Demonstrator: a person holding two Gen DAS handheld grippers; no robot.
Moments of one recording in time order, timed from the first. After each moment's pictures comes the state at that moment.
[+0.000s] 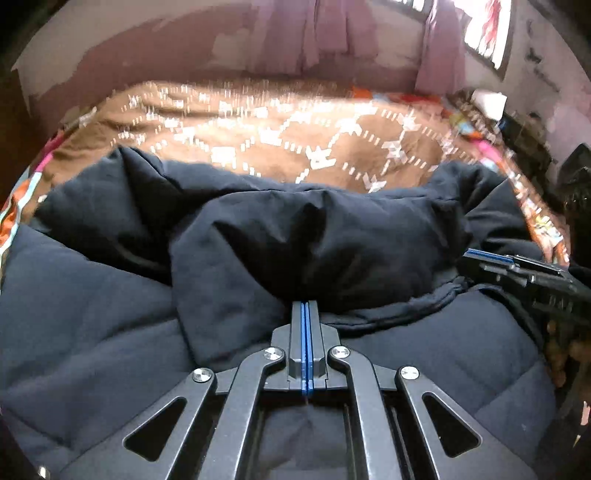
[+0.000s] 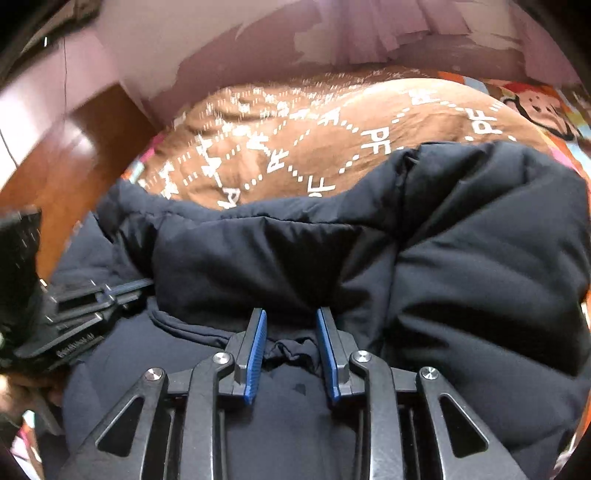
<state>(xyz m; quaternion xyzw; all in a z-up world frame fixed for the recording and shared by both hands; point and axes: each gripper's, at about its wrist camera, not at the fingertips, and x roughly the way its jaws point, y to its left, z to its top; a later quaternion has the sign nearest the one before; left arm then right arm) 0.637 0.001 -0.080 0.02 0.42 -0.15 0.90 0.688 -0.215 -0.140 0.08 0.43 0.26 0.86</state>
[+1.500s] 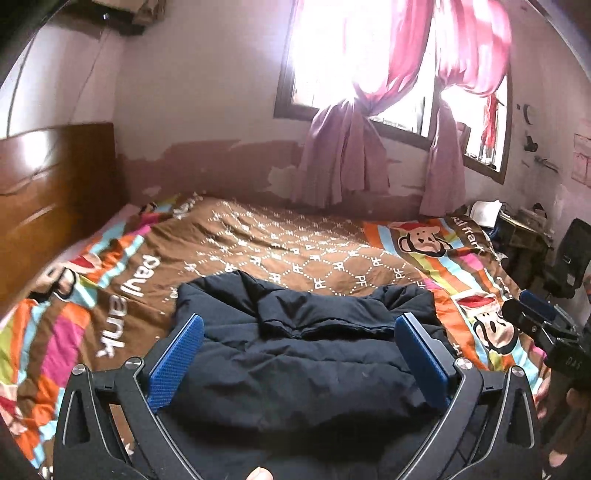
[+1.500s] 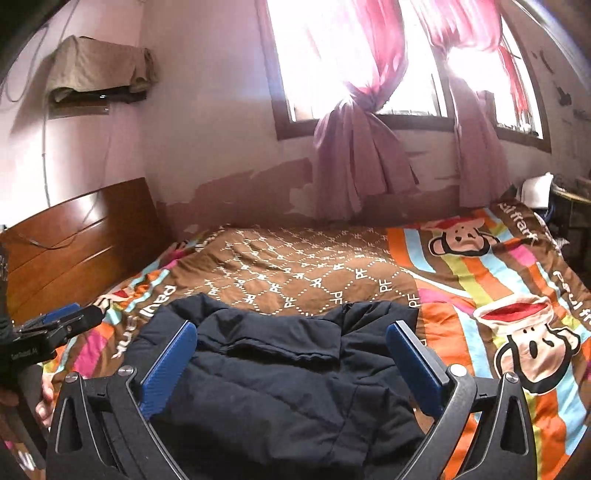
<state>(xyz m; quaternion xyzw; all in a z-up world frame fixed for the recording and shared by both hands) 0.420 0.008 0.100 -0.04 0.22 -0.06 0.97 0.473 -0.259 0.032 0.05 0.19 0.19 0.96</state>
